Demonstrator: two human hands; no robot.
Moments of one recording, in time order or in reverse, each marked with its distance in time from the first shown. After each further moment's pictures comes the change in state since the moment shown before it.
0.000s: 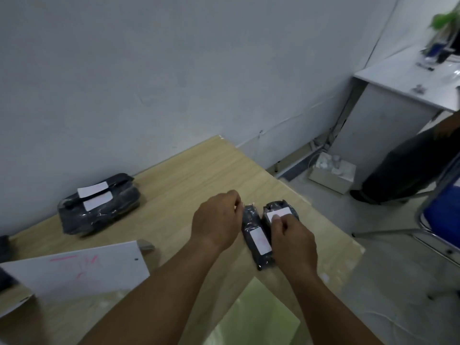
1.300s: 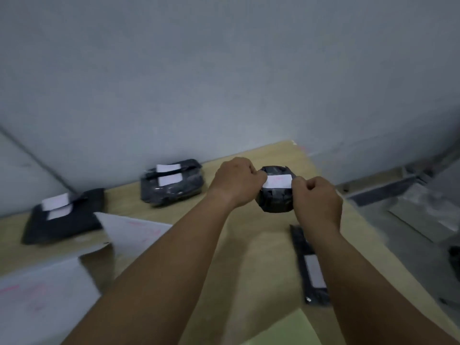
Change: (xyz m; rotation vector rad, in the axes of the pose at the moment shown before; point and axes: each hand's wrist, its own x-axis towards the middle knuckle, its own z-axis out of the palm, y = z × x) left_hand 0.055 -0.037 -0.086 -0.154 -0.016 -0.403; right_hand 0.062 -0.119 0.032 0.253 -0.176 -0.096
